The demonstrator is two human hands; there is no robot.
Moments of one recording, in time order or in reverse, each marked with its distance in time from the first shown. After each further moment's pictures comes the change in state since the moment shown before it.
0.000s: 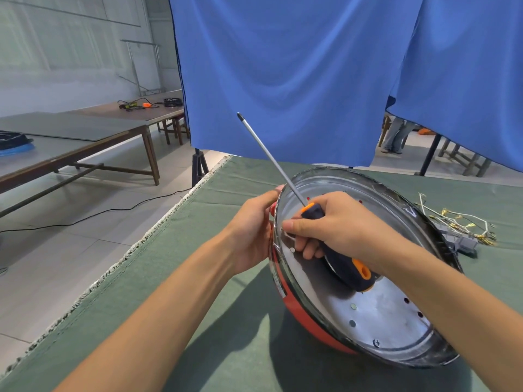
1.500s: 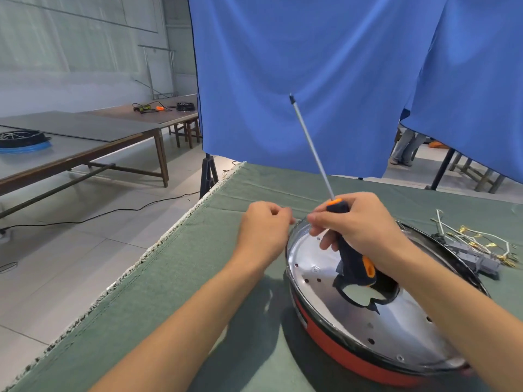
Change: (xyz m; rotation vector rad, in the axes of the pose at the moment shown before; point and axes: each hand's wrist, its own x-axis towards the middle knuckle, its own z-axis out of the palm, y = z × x) left_hand 0.008 -0.004 -0.008 0.665 0.718 0.247; right_hand 0.022 0.006 -0.002 0.104 0.223 -0.088
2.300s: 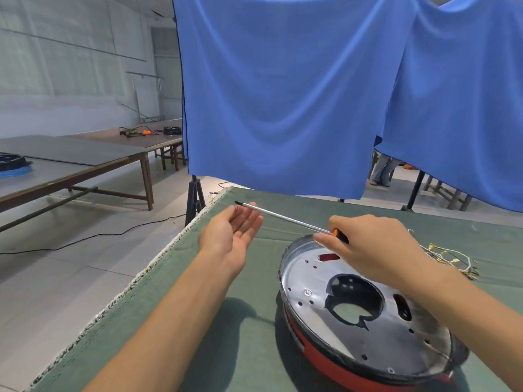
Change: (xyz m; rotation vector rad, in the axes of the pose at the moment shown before) left_hand 0.008 0.027 -0.033 -1.268 0.072 -0.402; right_hand -0.017 -0.007 -0.043 -1.225 0.085 -0.299
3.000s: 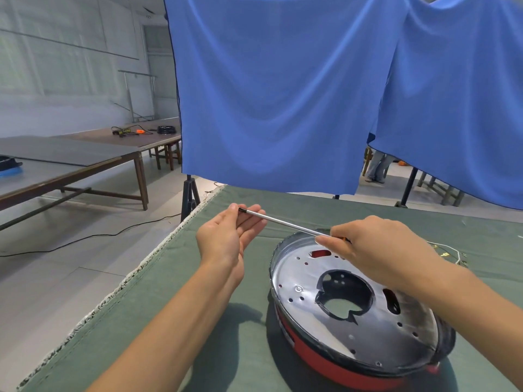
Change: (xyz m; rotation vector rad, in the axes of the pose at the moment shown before) left_hand -0.003 -0.022 0.001 0.124 -0.055 0.227; right_hand -0.013 0.016 -0.005 0.041 -0.060 -0.011
